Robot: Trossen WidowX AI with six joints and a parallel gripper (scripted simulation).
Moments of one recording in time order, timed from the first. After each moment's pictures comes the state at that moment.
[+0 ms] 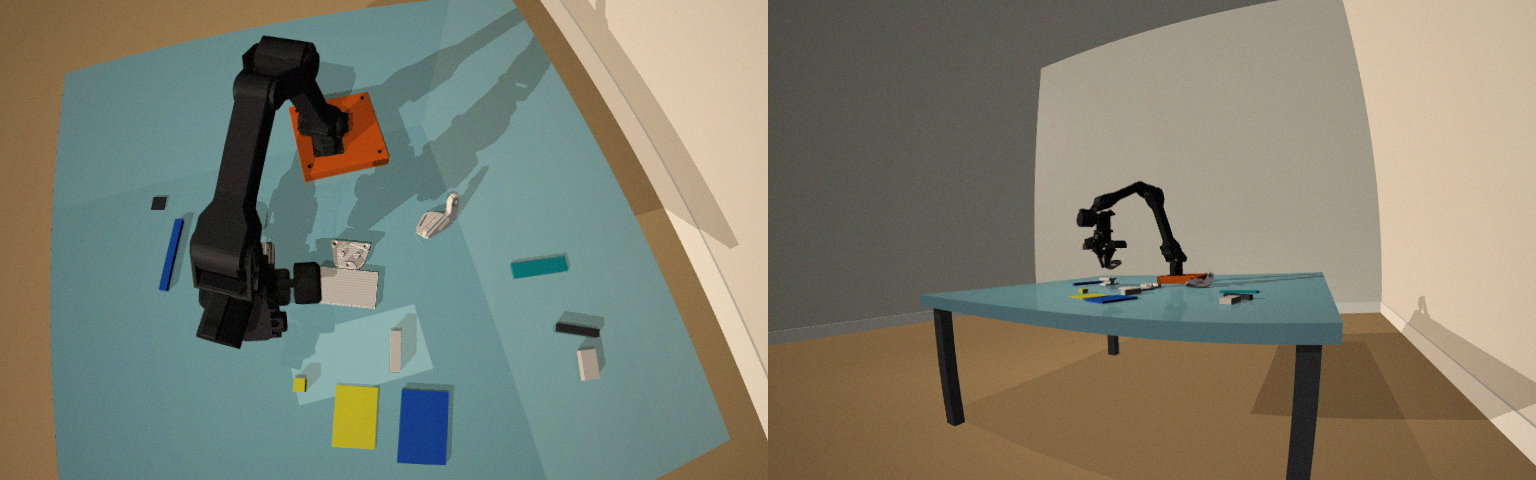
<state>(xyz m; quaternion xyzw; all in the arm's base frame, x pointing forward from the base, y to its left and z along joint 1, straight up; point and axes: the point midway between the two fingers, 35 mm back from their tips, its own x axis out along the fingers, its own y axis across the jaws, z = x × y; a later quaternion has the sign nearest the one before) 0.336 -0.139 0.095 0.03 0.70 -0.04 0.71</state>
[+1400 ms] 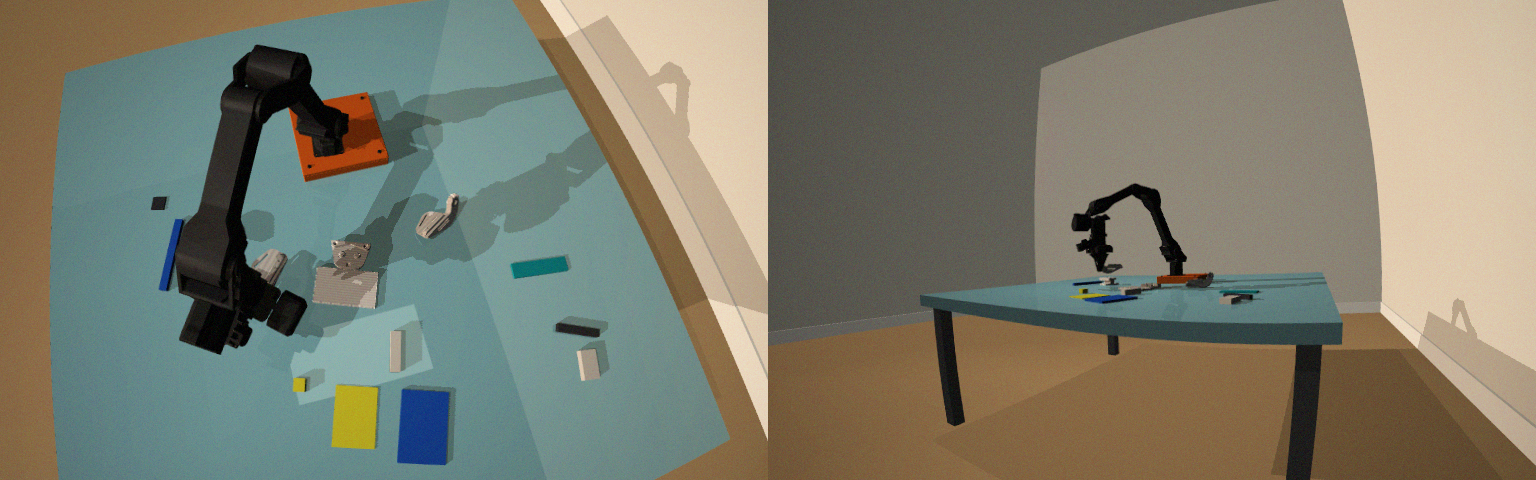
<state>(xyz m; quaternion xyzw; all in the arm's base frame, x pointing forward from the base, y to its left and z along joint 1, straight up) 0.340 -0.164 0.080 0.22 0.66 -0.22 0.68</state>
